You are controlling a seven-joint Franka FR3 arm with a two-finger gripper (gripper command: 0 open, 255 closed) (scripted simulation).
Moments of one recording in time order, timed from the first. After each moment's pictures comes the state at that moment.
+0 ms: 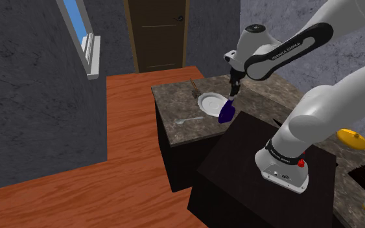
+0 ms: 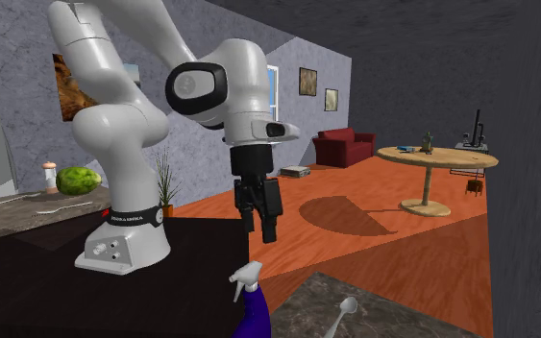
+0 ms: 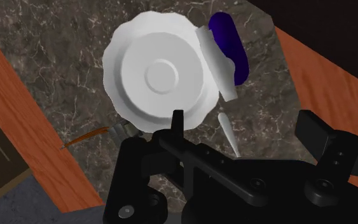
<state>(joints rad) -0.12 -0.43 -0.41 -2.87 -0.59 2.59 -0.55</state>
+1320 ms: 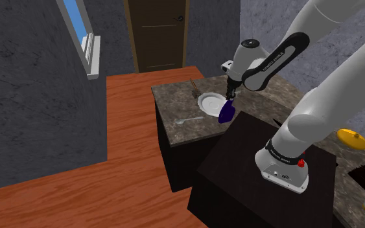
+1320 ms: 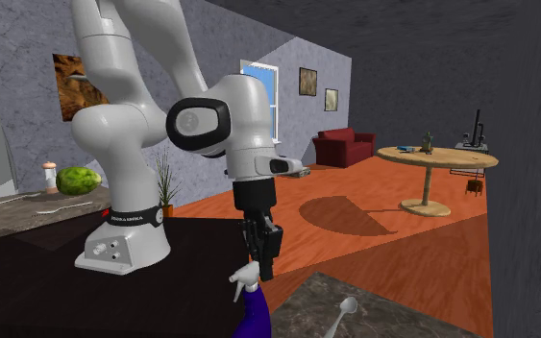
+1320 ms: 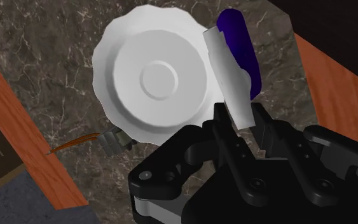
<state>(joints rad) -0.15 -0.18 -0.45 -2.86 -0.68 2.86 -0.52</state>
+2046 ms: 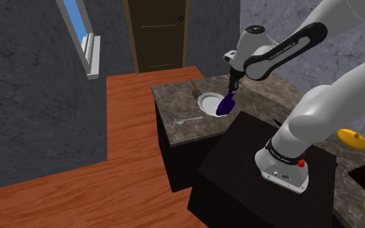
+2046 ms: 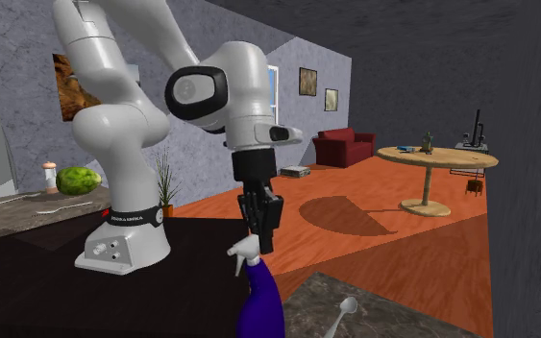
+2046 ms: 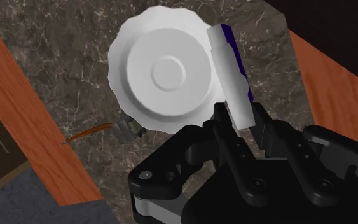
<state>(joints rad) -0.12 -0.37 -0.44 -2.85 -0.60 2.65 -0.60</state>
